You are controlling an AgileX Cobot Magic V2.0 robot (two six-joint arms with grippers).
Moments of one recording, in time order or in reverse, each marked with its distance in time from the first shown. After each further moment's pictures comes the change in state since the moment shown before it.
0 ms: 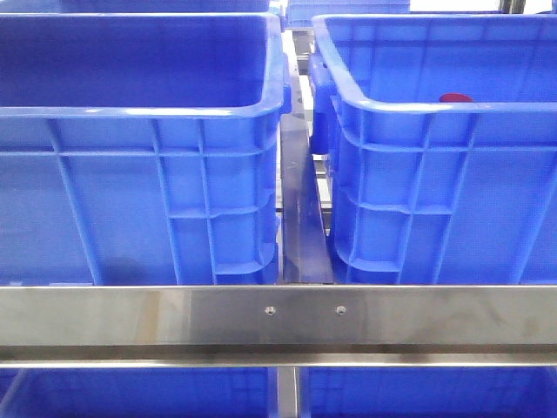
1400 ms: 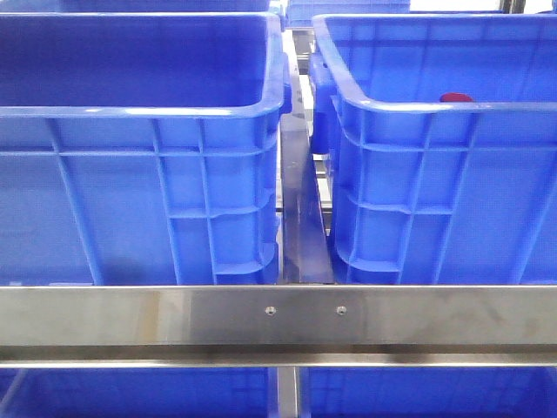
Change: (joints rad) left arm 0.000 0.000 0.000 0.000 0.008 0.000; right arm 0.230 0.808 -0.392 0.328 0.928 0.217
